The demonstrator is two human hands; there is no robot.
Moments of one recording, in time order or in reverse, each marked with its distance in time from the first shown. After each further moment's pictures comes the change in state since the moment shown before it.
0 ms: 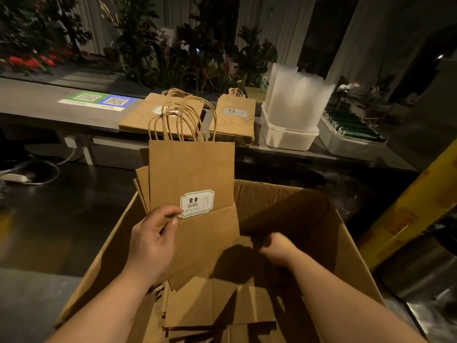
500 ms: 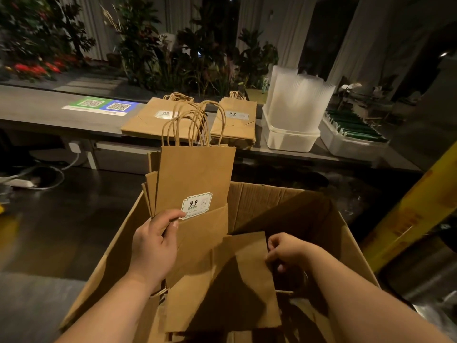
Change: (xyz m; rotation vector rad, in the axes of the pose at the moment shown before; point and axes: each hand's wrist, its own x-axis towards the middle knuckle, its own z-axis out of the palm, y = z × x) left_hand 0.003 -0.007 0.000 0.099 0.013 0.050; right_hand -0.012 -0.003 -0.028 0.114 -0.268 -0.072
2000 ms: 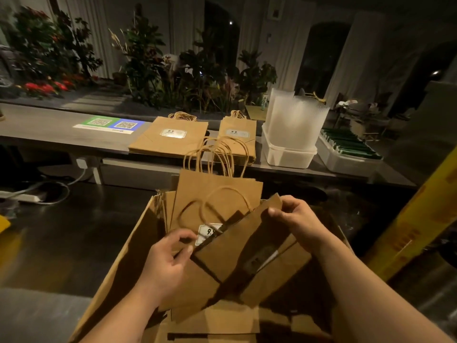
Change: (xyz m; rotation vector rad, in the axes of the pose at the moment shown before) left_hand -0.004 0.025 -0.005 -0.315 -0.222 -0.309; right_hand -0.066 -0.075 -0.048 0.498 0.302 -0.548
